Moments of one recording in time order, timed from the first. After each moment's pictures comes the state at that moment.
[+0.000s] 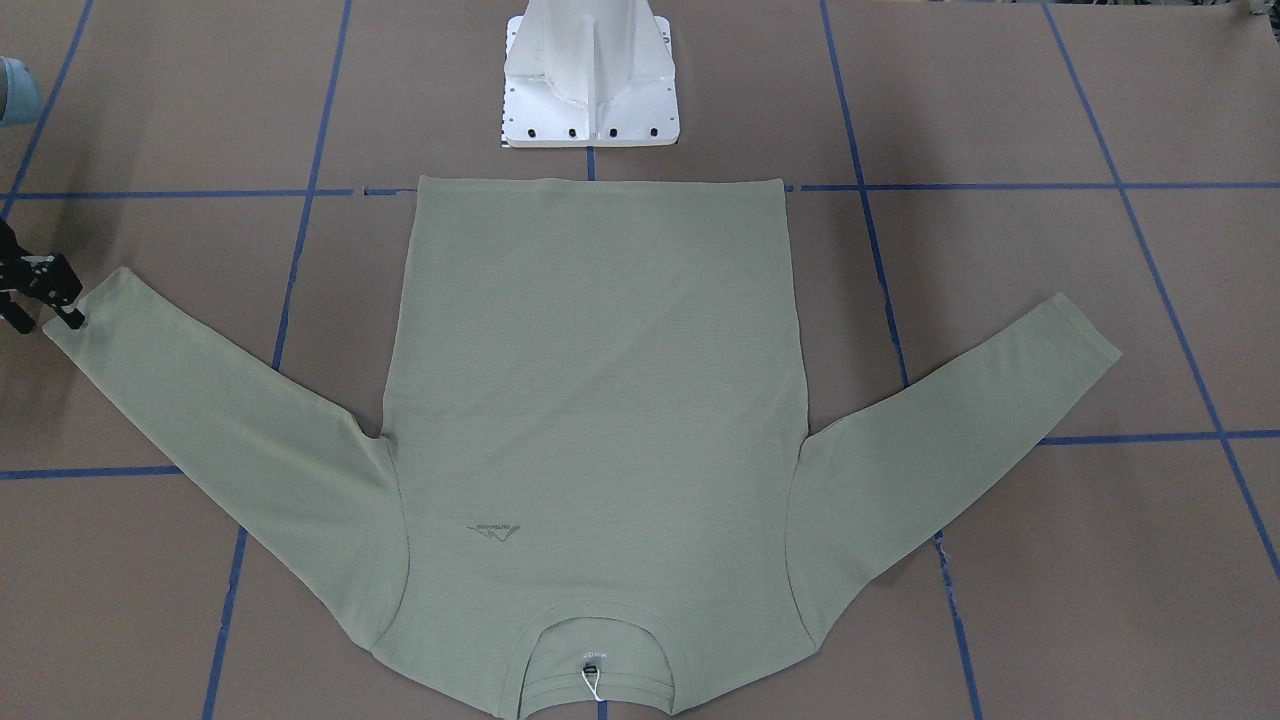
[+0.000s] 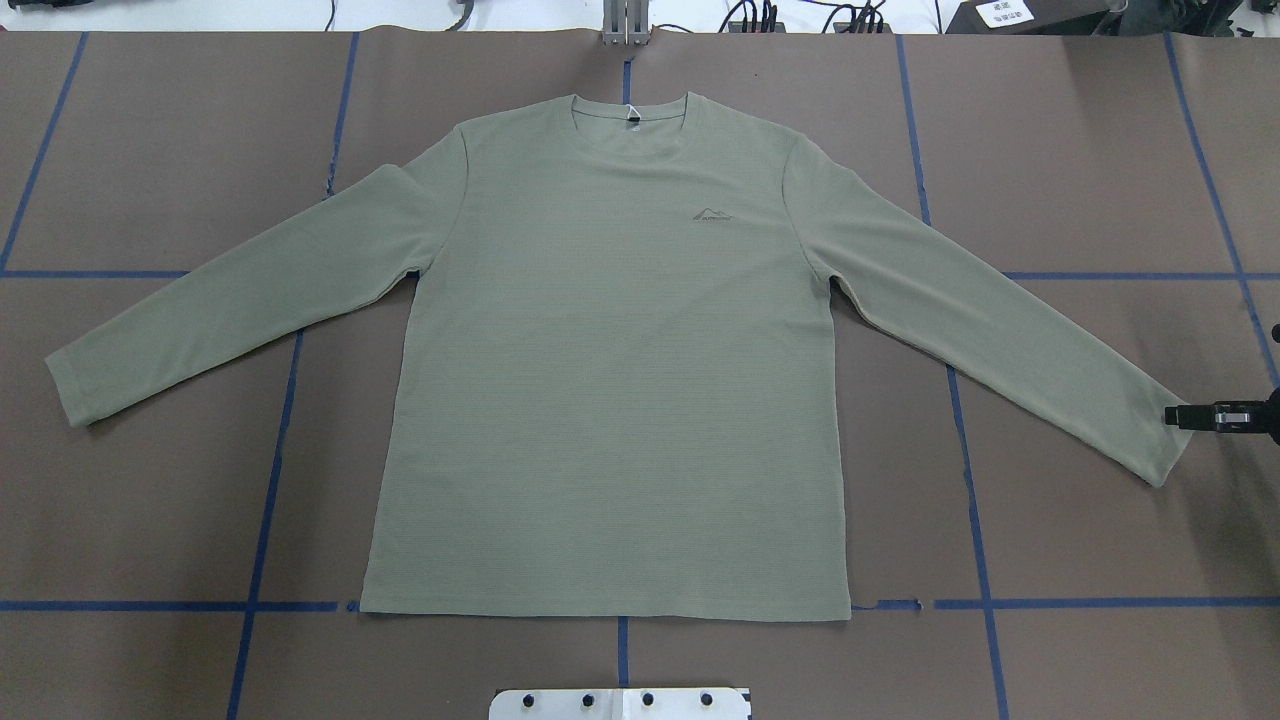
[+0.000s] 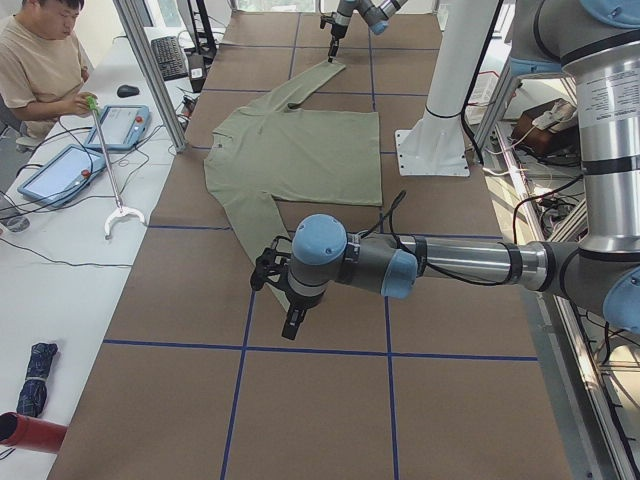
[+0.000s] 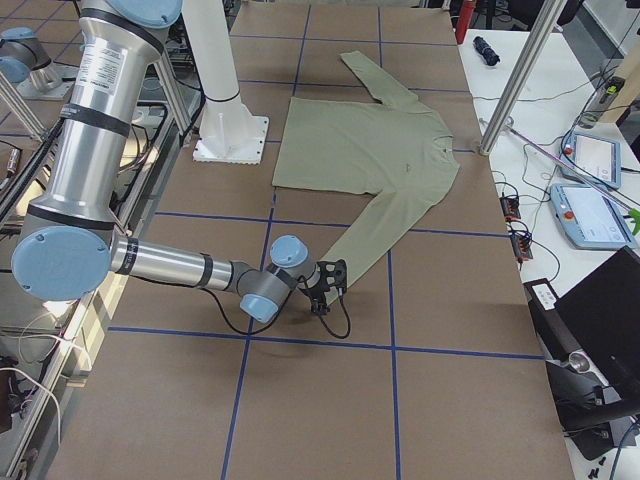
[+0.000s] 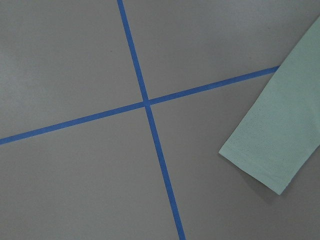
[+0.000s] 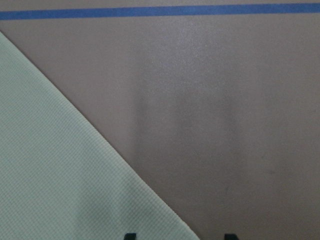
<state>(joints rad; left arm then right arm) -1.59 -1.36 -1.84 -1.77 -2.38 0.10 0.89 -1.86 1.52 -0.40 1.95 0.96</state>
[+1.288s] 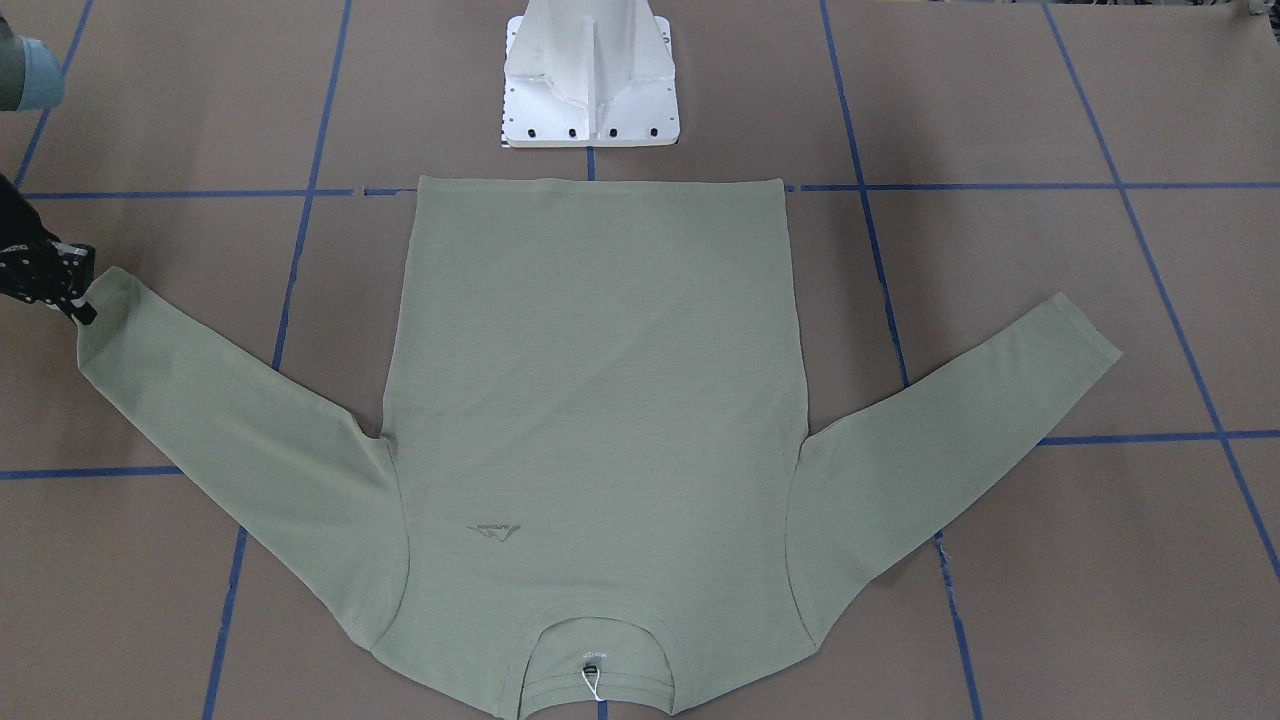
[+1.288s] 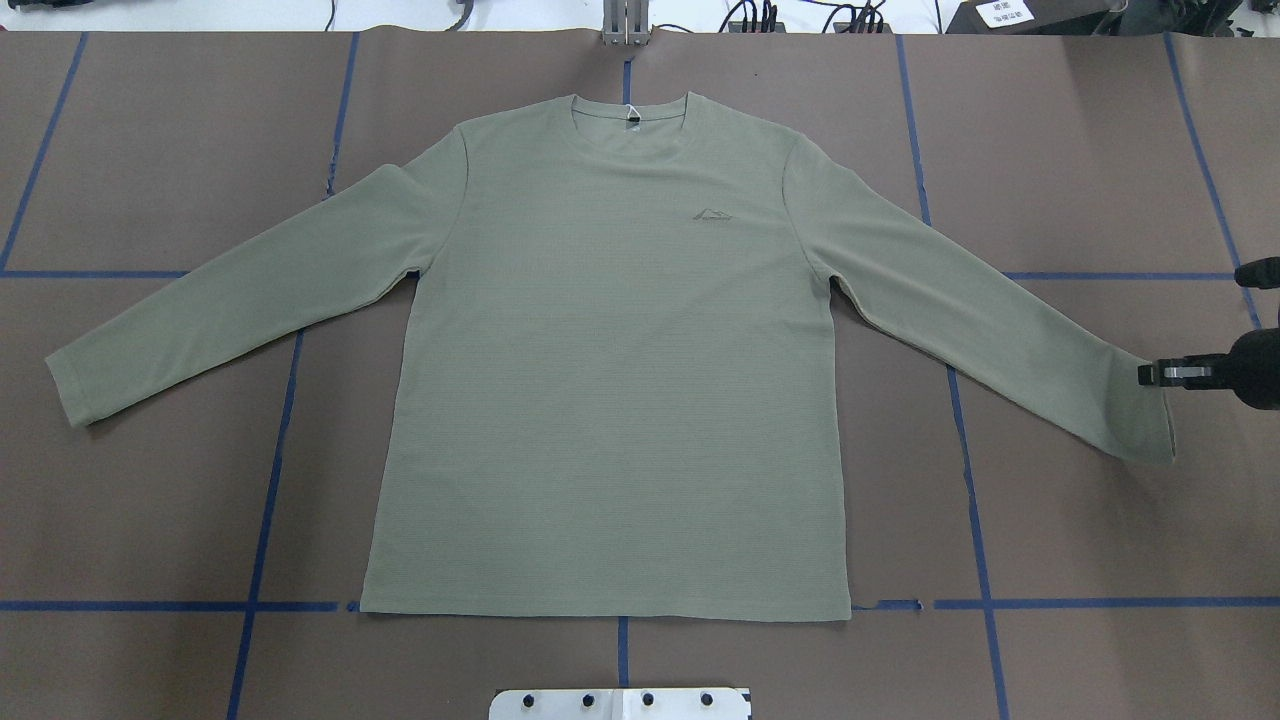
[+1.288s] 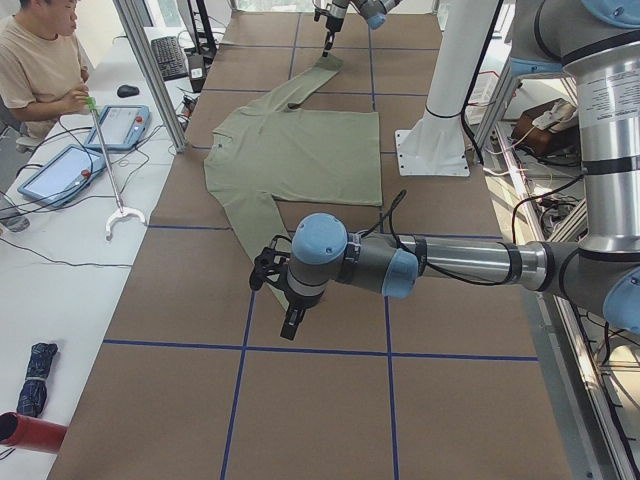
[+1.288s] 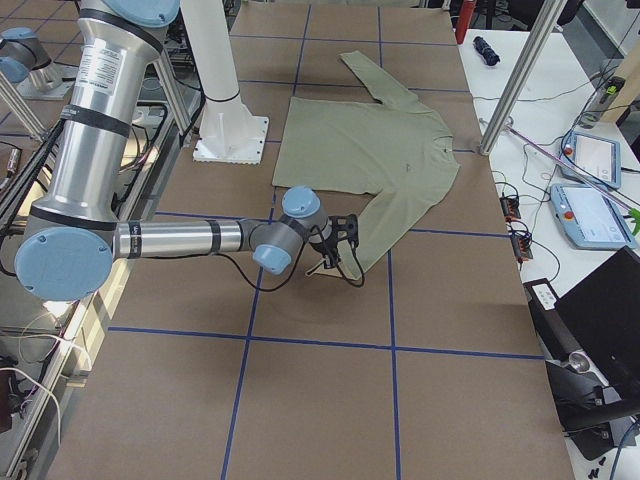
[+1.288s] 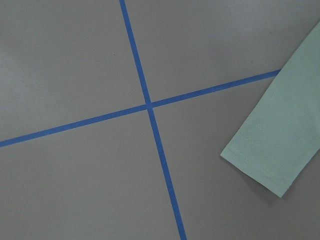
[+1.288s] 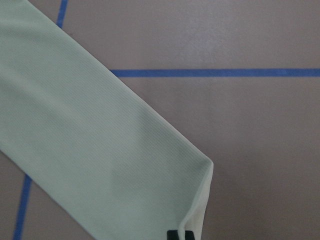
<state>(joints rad) -1.60 -1.36 -1.84 -1.77 -2.38 0.10 0.91 -1.83 1.87 -0.76 1.99 0.96</state>
